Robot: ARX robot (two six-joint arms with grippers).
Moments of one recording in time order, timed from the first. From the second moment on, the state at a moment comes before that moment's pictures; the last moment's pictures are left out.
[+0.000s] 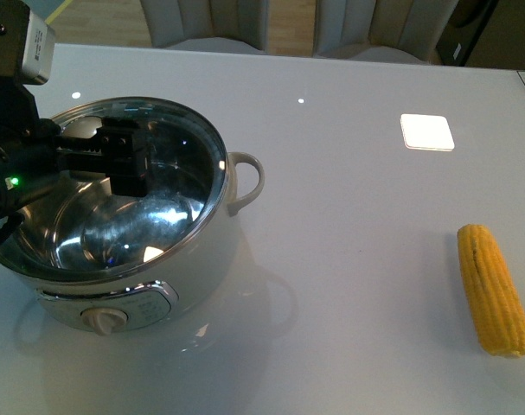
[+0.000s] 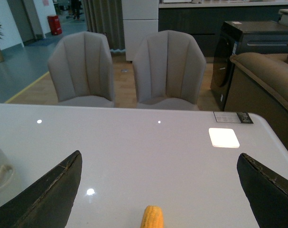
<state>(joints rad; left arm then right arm) -0.24 1.98 0.55 0.99 -0.03 -0.04 0.00 0.01 0.02 0.00 0.00 0.00</state>
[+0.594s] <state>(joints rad) -0.27 2.05 0.60 1.03 -0.09 -0.04 0.00 0.01 0.02 0.00 0.00 0.00</state>
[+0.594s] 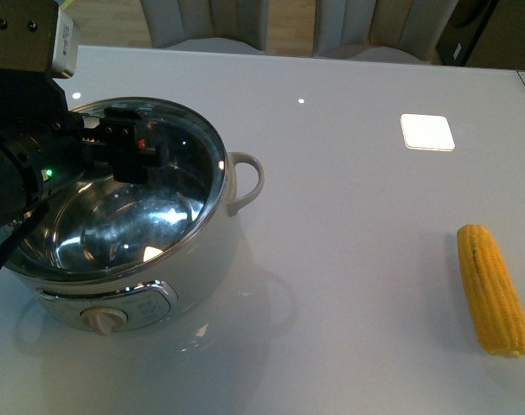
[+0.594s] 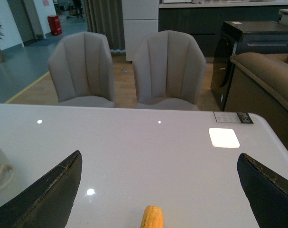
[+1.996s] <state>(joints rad) -0.16 1.77 0.62 0.79 -0.12 -0.06 0.00 0.01 0.02 0.00 0.00 0.00</state>
